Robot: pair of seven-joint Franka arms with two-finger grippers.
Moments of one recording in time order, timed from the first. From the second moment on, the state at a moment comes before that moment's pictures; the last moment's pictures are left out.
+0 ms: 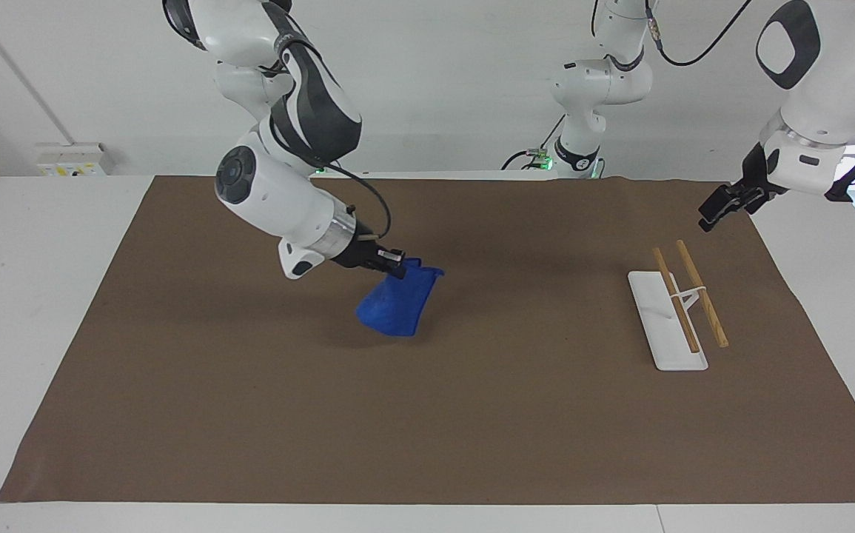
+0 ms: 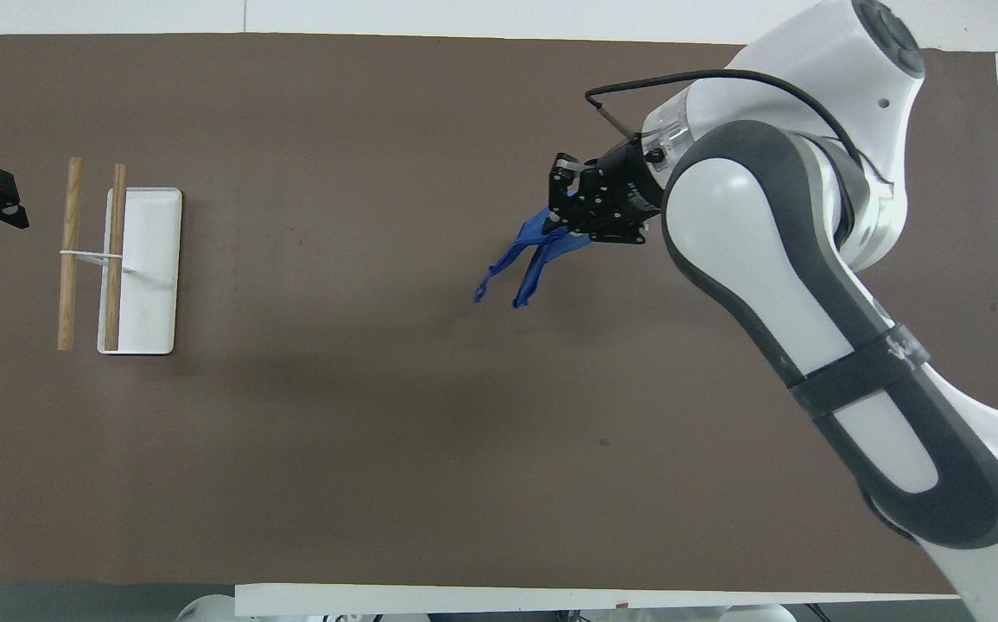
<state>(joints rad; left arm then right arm) -0.06 0.00 -0.01 -1.65 0.05 1.59 -0.49 0.07 0.33 0.35 -1.58 0.59 1.95 0.72</state>
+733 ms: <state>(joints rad) -0.32 -0.06 -0.03 -1.88 0.04 1.82 -1.48 0.35 0.34 0.37 -1.64 0.85 2.43 1.17</state>
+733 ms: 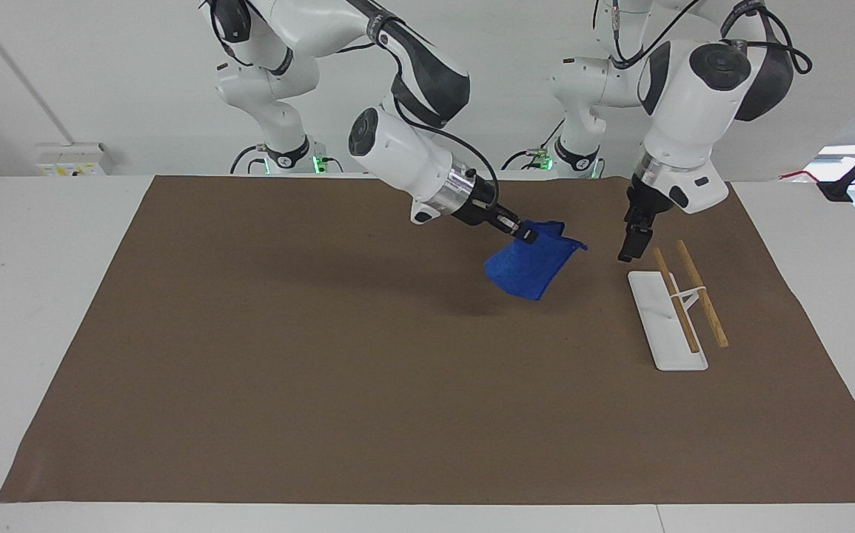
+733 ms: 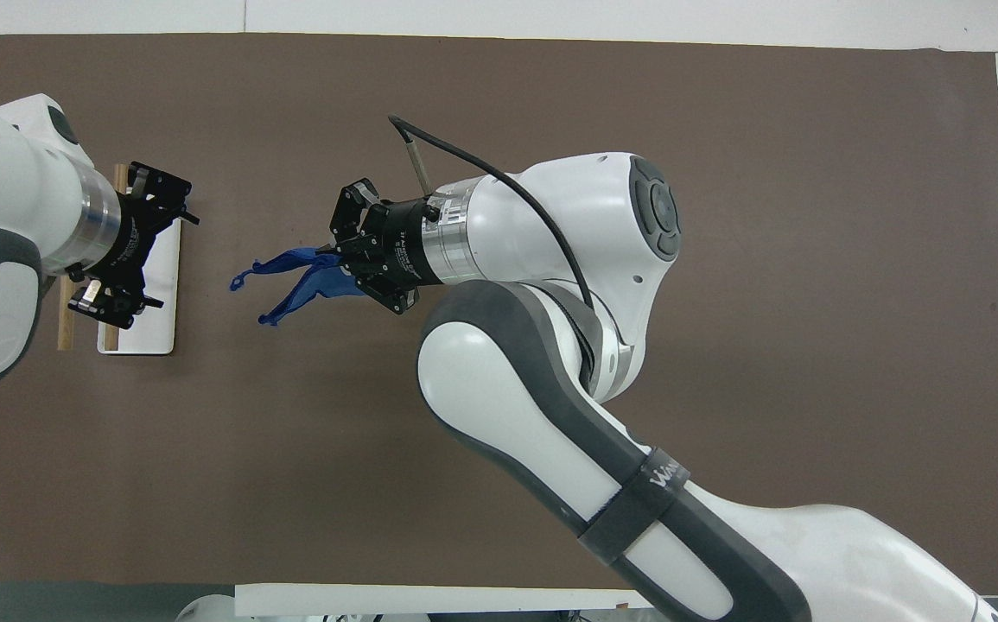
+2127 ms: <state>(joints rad) -0.41 -0.06 -0.03 -1.96 0.04 1.96 -1.55 0.39 0.34 0.37 -1.66 0.85 2.50 1.18</state>
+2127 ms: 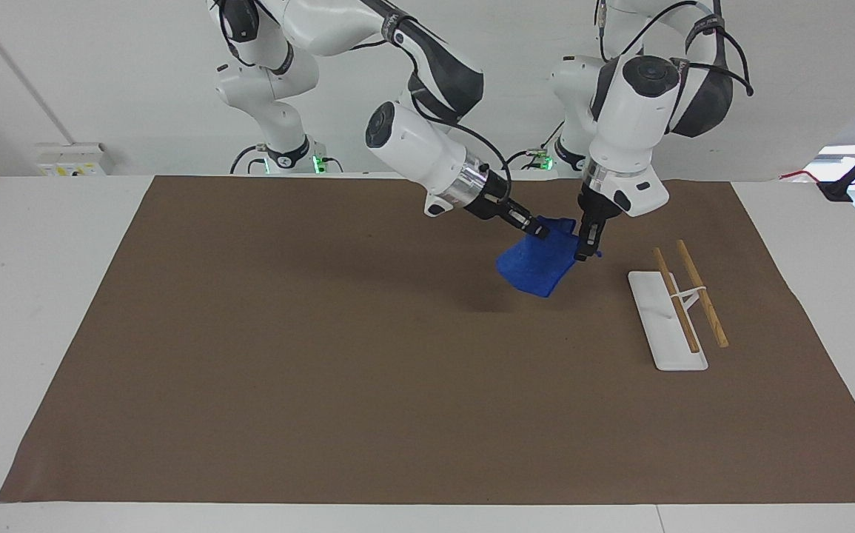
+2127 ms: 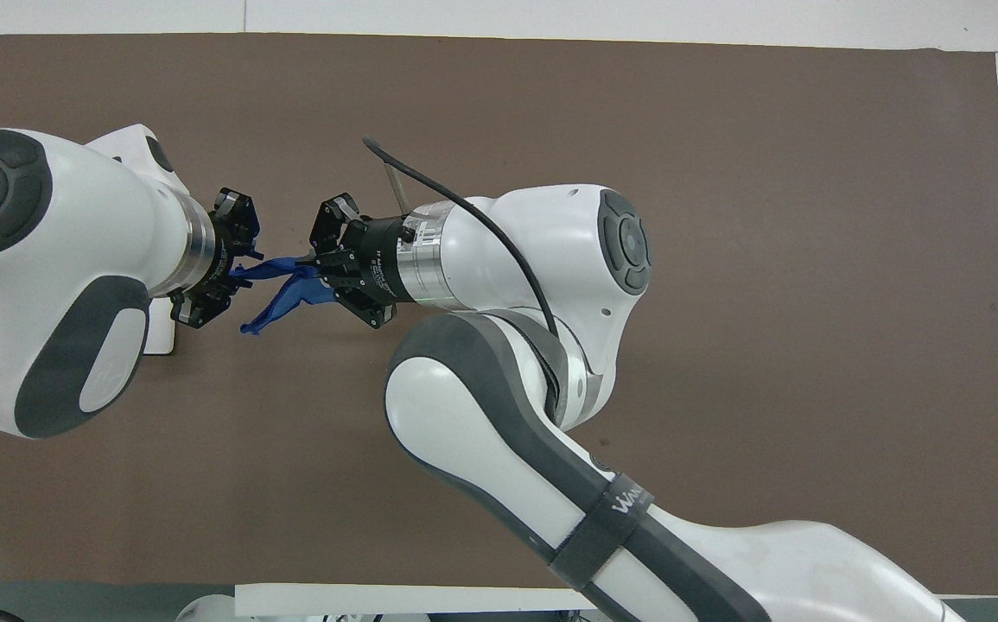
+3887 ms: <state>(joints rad) -0.12 -0.01 0.00 -1.75 0.06 2.01 -1.16 -0.24 0.06 0.34 -1.48 -0.09 1.56 0.16</state>
